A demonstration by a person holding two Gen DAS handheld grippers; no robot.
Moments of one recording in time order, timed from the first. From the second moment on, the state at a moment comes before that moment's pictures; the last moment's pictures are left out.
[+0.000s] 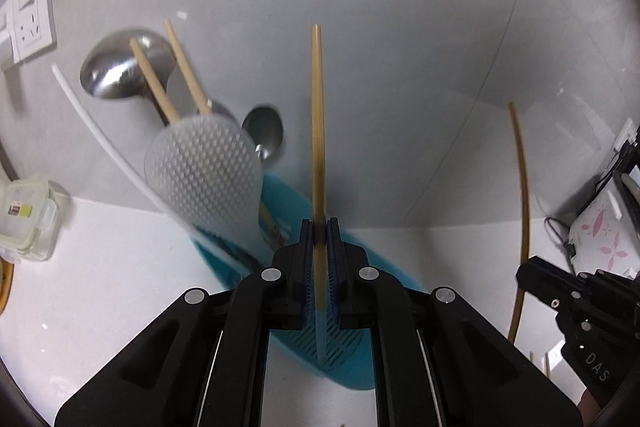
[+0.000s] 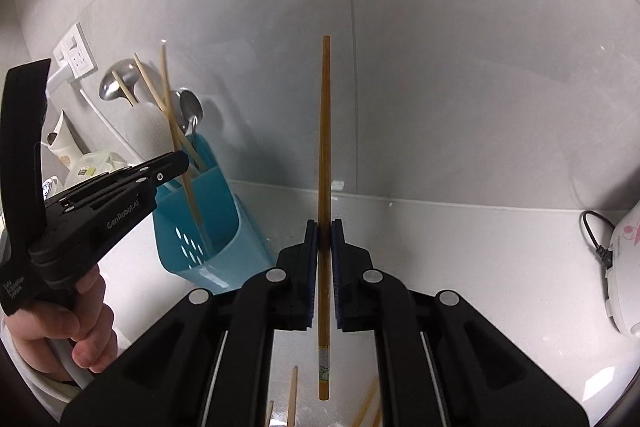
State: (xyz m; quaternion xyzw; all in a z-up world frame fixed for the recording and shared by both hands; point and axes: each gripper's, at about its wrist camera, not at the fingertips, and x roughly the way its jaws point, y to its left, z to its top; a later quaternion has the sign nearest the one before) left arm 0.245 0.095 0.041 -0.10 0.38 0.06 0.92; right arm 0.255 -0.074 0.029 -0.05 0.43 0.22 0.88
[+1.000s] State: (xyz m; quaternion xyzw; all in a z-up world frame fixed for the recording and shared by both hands) left arm 0.175 0.156 0.073 -0.11 0.41 0.18 0.88; right arm 0.272 -0.028 0.112 0.01 0.33 0.32 0.89
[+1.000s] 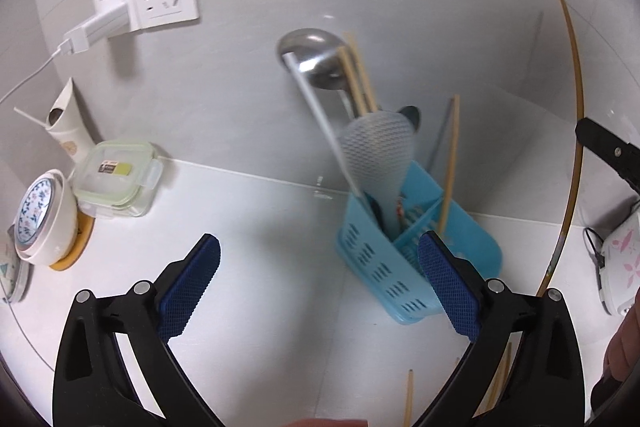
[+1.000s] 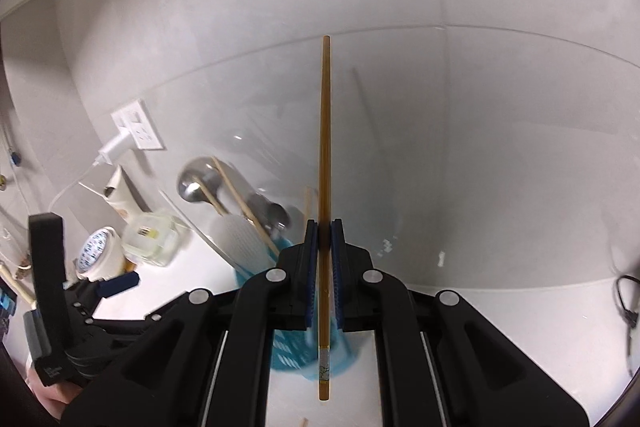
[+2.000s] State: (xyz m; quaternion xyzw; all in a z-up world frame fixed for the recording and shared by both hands) left arm 0.173 0.183 0.052 -0.13 0.42 0.19 0.88; right arm 0.269 0.020 0.027 -0.04 0.37 0.31 0.87
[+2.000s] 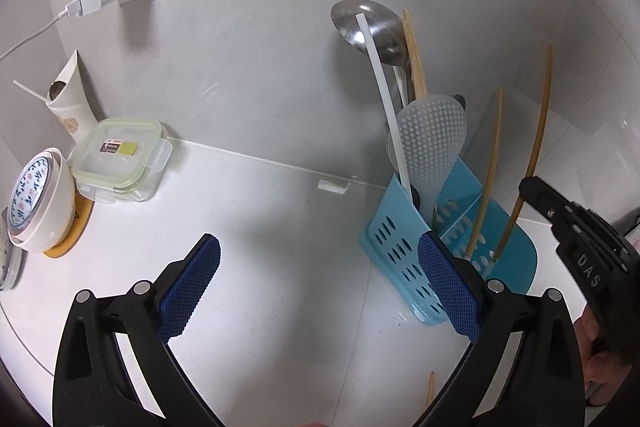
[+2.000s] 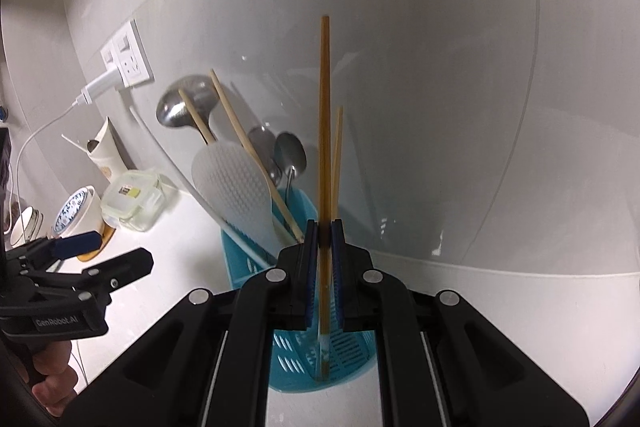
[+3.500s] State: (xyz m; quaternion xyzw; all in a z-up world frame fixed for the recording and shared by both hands) left arm 0.136 0.081 0.036 -0.10 0.49 0.13 0.86; right arm 0.212 -0.139 0.012 -0.07 0.47 0.14 0.87
